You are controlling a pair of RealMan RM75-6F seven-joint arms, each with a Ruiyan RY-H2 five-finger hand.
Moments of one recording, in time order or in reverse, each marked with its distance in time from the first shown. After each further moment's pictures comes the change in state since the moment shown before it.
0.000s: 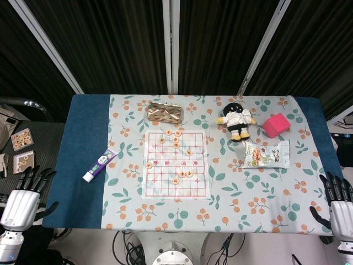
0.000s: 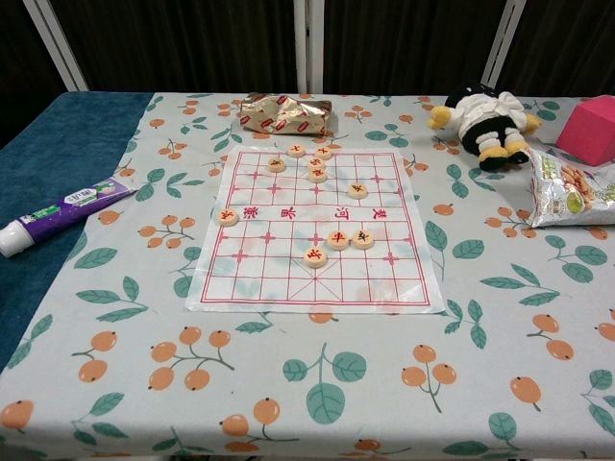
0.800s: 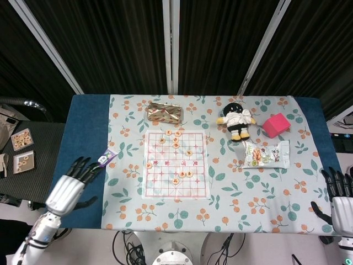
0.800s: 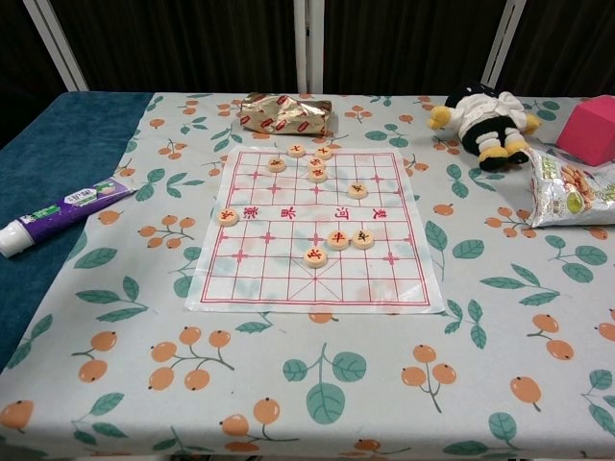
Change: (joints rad) left arm -0.216 -0.029 -0.043 -0.195 0.062 -0.268 0.041; right arm 0.016 0.003 0.028 -0.002 0.004 0.014 -0.006
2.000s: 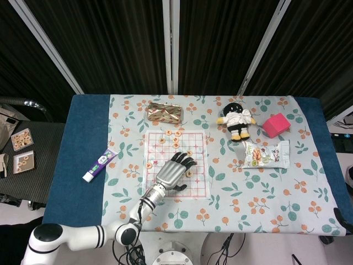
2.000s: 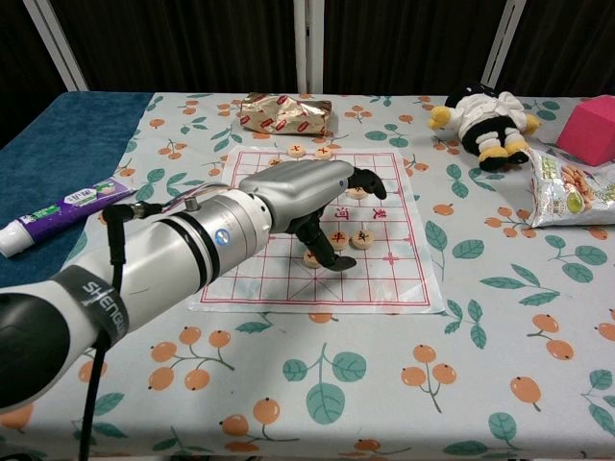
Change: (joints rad) left arm -0.568 -0.806 -0.296 0.442 -0.621 -0.487 0.351; right arm -0.089 0.003 0.023 0.125 0.002 0.161 0.209
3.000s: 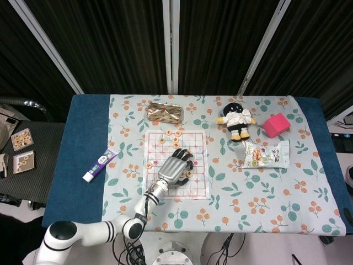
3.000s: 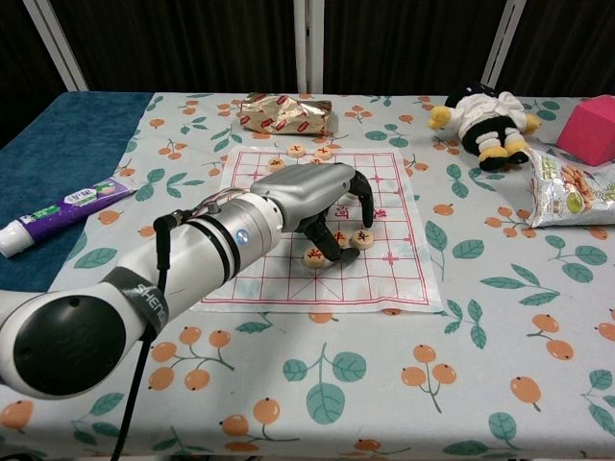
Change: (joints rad) left arm -0.087 -0.080 0.019 0.205 0.000 0.012 -0.131; right arm -0.010 -0.024 0.030 0.086 0.042 -0.020 0.094
